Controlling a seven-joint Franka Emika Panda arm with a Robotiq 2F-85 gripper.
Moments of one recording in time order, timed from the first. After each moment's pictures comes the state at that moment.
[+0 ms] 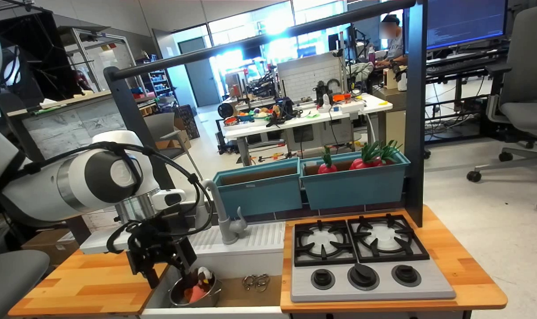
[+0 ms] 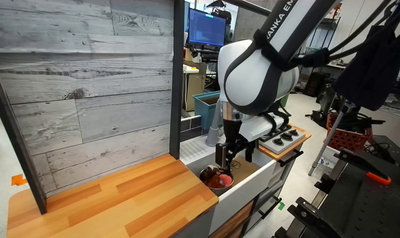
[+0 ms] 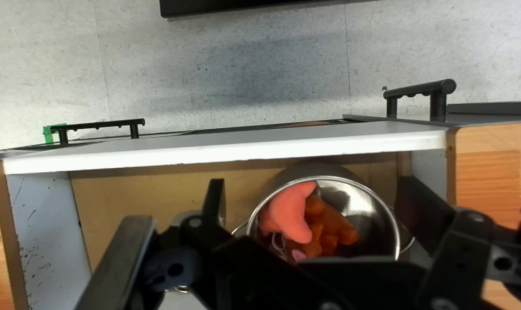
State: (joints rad) arm 0.14 0.93 -0.08 -1.83 -0.09 2.54 0.20
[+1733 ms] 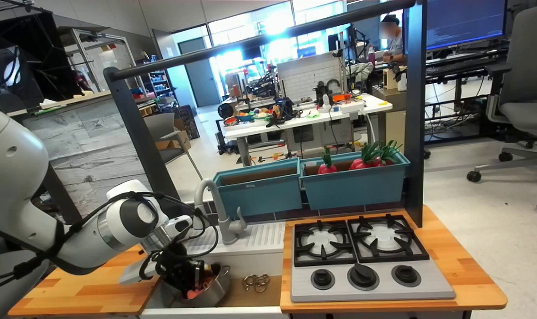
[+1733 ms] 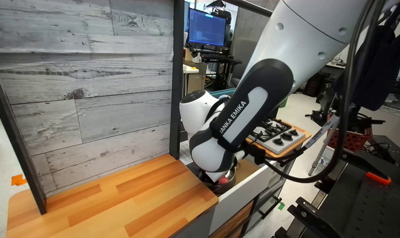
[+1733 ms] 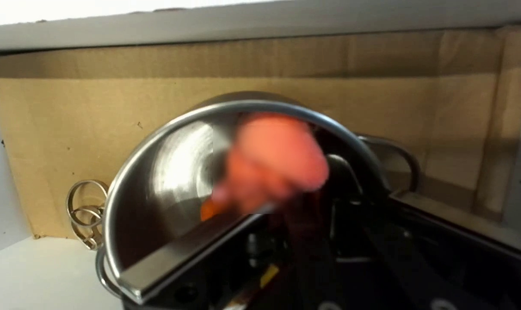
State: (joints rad) arm 0.31 1.40 -0.22 -1.29 -0.16 2.50 0.34
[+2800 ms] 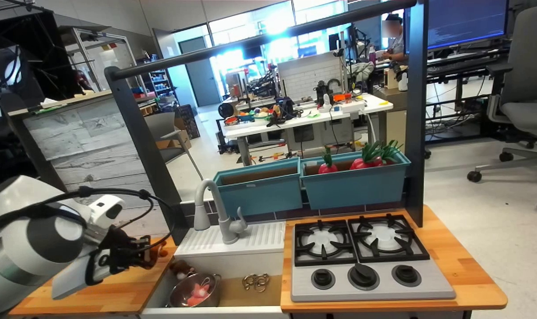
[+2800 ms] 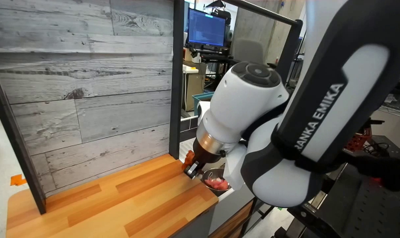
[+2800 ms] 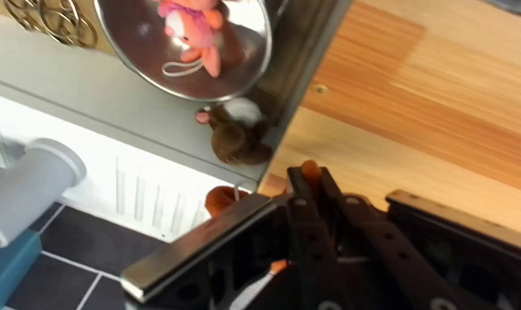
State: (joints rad) arm 0.62 1.06 -0.38 -1.99 -0.16 3.39 0.26
